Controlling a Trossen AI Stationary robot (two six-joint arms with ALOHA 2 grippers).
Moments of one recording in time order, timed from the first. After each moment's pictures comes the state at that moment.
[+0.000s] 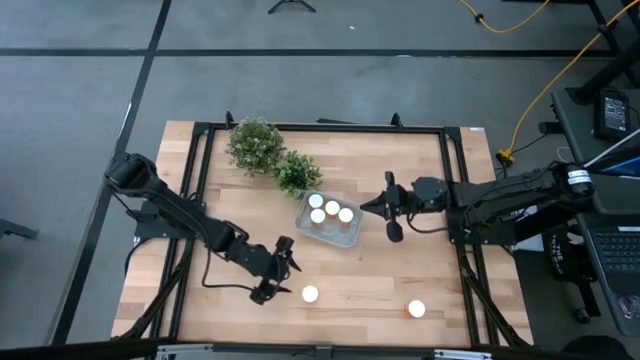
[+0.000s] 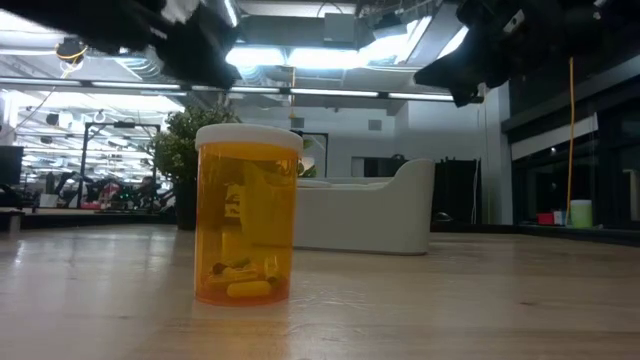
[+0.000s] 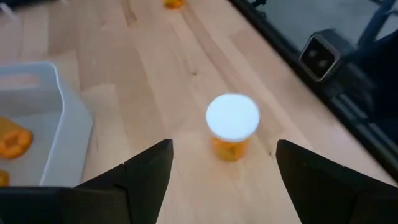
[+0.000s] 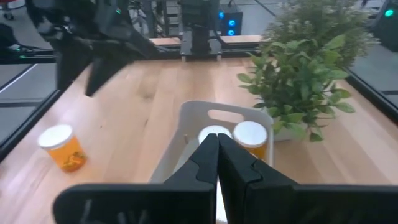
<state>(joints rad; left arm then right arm) -0.51 1.49 0.79 0.06 -0.14 -0.03 0.05 1.05 0.47 0.30 0.04 0.05</state>
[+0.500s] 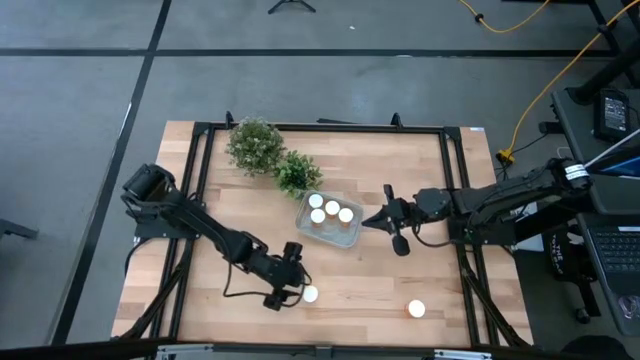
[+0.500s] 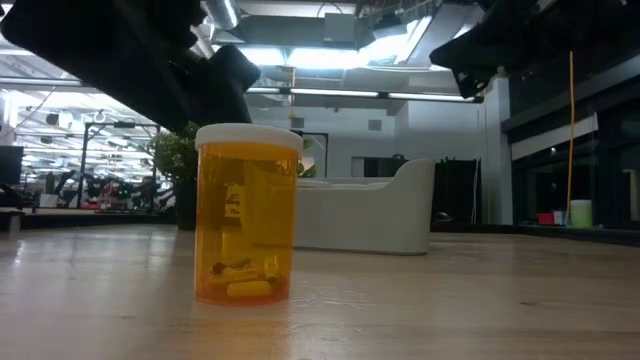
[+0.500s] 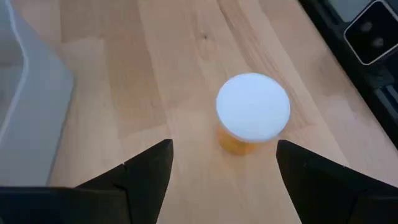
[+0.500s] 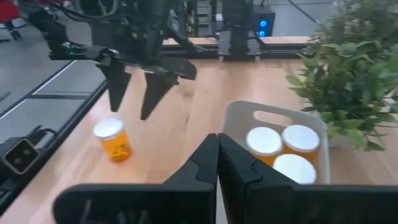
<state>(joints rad) -0.50 1.69 0.96 -0.09 -0.16 -0.16 0.18 1.05 0.47 0.31 0.04 0.08</state>
